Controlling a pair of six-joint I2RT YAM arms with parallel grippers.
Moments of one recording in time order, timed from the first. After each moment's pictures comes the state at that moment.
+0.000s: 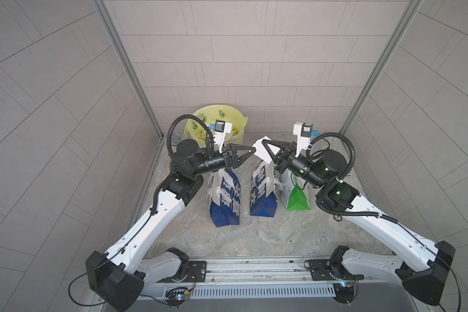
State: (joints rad) left arm -0.48 1.16 1.13 0.22 0.81 -0.73; right arm 0.70 1.12 1.11 0.30 -0.22 0.51
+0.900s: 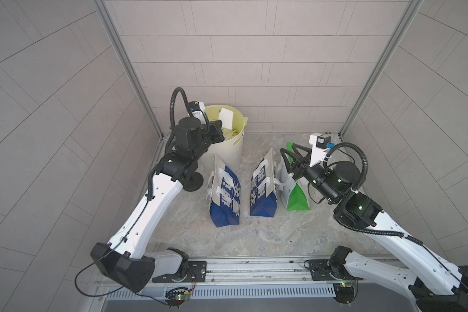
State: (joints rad) left arm -0.36 1.34 1.49 -0.33 -0.05 -0.52; right arm 0.70 0.91 1.03 -0.03 0.16 0.28
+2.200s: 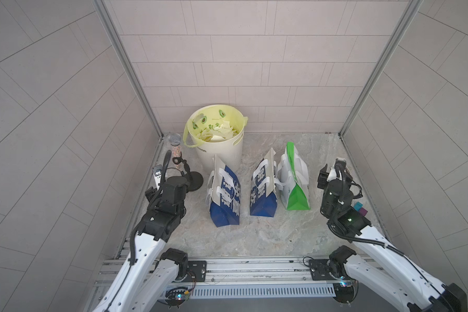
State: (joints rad) left arm -0.24 0.77 0.73 -0.61 -0.78 -0.37; right arm 0.40 0.83 0.49 0.15 0.92 -0.03
